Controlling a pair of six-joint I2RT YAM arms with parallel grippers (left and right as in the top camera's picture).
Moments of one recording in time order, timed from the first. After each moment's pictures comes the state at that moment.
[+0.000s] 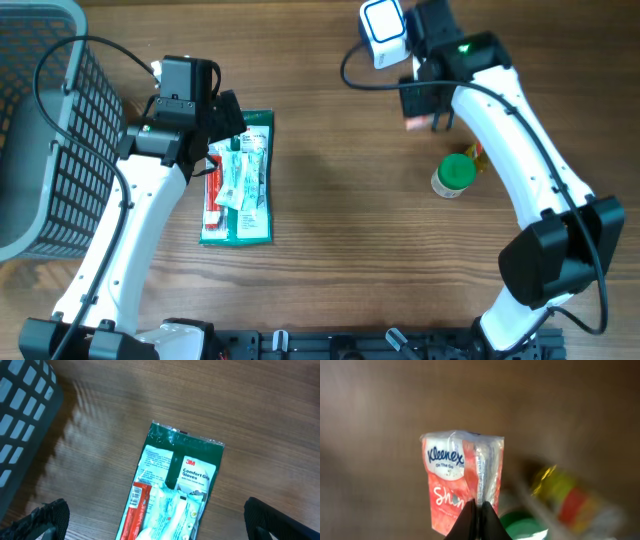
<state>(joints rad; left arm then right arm) -0.16 1.45 1.26 -0.80 -0.25 -0.42 0.32 1.88 1.71 -1.18 0.16 0.16</state>
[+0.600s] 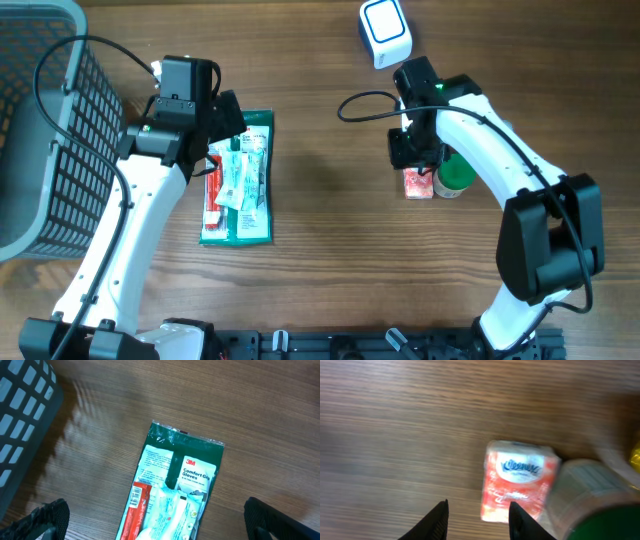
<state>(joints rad) -0.16 1.45 1.26 -0.80 -0.25 -0.42 0.33 1.89 1.42 -1.04 -0.06 0.24</state>
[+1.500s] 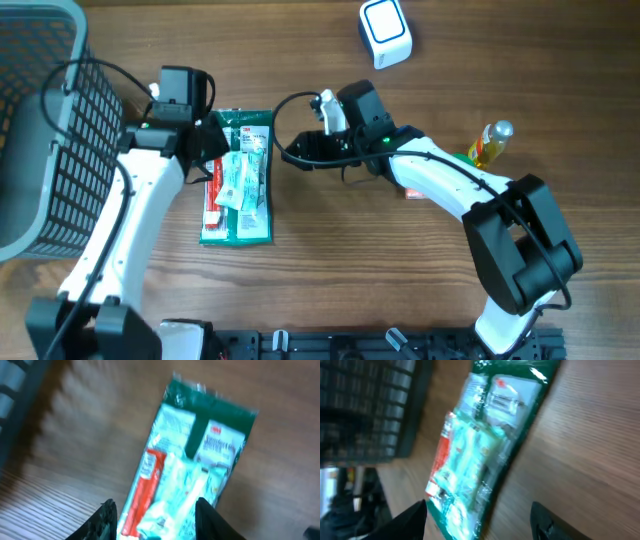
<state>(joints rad) -0.11 1.50 1.20 -0.88 -0.16 -0.46 0.55 1.91 1.17 -0.08 -0.66 0.52</state>
